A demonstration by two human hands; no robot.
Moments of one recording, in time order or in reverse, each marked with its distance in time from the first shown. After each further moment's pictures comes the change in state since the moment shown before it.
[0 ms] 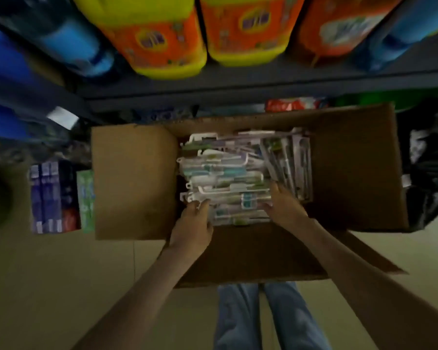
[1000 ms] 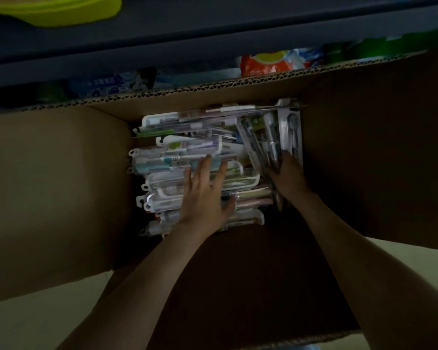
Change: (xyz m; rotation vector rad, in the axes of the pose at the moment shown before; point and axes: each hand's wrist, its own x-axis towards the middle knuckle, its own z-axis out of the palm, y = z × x) left_hand 0.118 0.053 0.062 0.224 0.127 0.267; right_hand 0.114 0.092 0.030 0.325 0.328 0.238
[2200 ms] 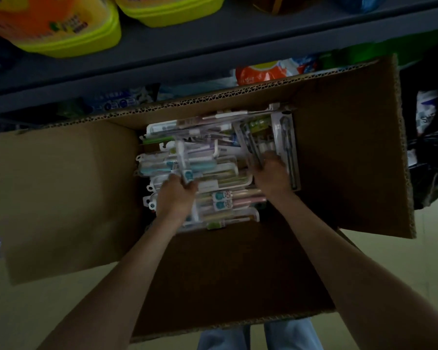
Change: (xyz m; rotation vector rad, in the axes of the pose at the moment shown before) left_hand 0.000 -0.012 -0.038 -0.477 -0.018 -0.657; right_hand -0.033 -0.044 -0.021 0.180 -0.088 0.013
